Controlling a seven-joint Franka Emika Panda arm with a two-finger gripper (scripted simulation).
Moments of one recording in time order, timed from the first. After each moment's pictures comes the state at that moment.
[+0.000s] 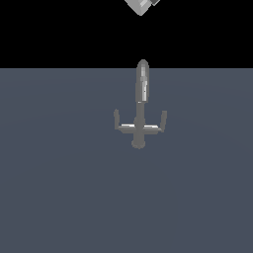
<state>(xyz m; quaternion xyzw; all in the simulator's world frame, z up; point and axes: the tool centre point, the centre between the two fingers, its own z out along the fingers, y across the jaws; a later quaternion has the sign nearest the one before) -0.105 -0.048 0.407 0.71 0.59 -0.36 0.14</state>
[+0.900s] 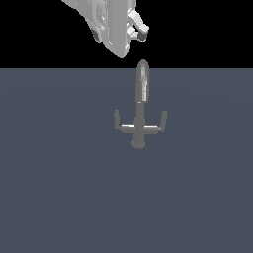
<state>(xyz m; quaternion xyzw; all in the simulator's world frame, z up) -0.045 -0.038 0.361 0.47 0.73 -0.48 0.09</state>
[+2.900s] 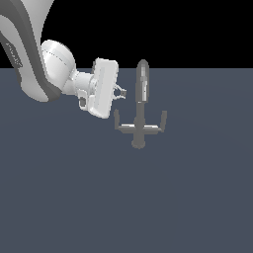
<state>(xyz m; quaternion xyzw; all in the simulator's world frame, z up) 0.054 0.011 0.203 -0.08 0.76 -0.62 -0.17</state>
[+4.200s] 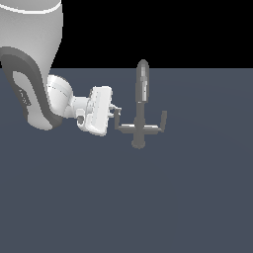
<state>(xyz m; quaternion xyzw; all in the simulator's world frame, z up) 0.069 0.031 0.131 -0.25 0.69 -0.62 -0.28</state>
